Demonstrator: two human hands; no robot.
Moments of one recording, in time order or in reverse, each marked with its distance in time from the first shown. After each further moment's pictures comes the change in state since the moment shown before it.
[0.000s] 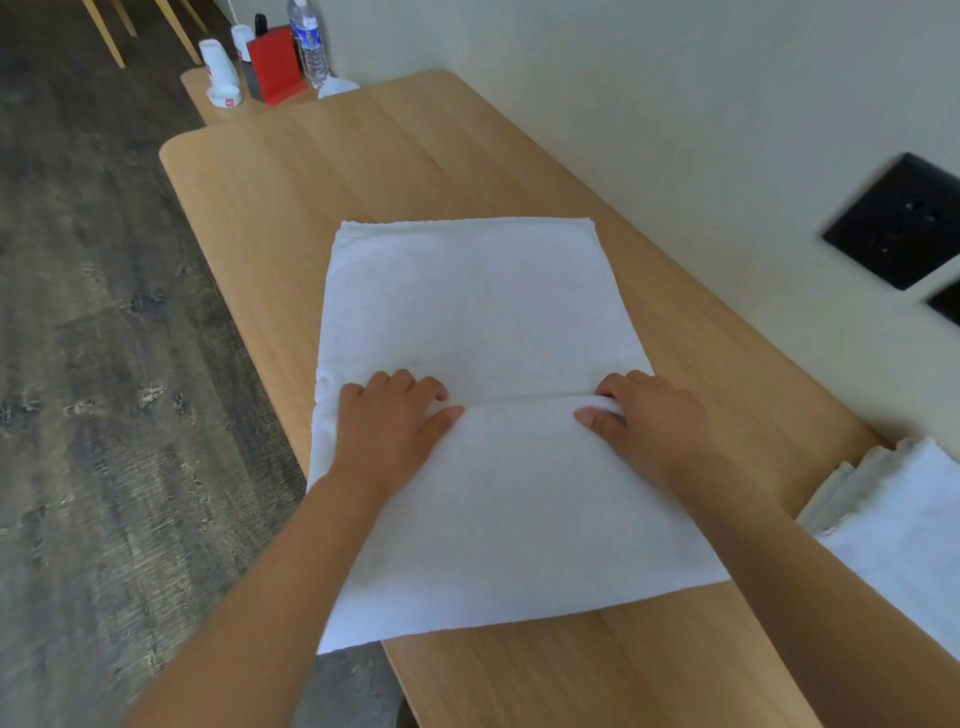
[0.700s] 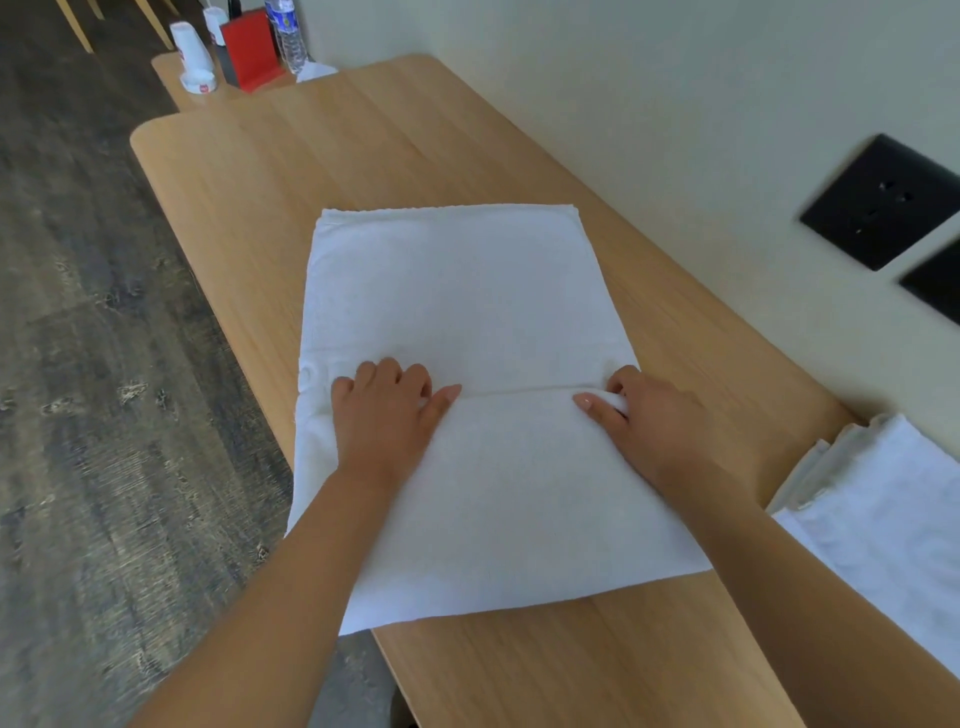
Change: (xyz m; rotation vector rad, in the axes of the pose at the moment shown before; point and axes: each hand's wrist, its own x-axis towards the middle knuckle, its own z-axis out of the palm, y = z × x) left_hand -0.001 0.016 0.011 0.014 0.138 -0.103; right_hand -0.018 0.014 0.015 0.048 0.143 0.136
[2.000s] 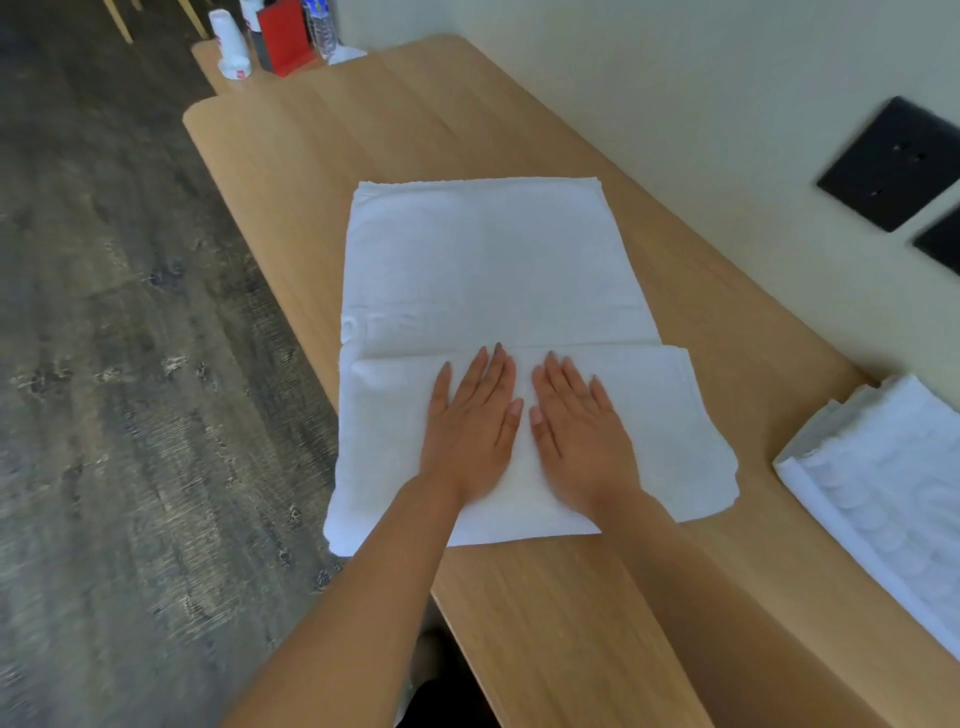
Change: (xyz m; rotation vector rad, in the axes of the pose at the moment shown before) left_hand -0.066 0.040 0.003 -0.128 -0.339 0.182; right_hand -0.076 -0.078 0.039 0.067 -0.077 -0.263
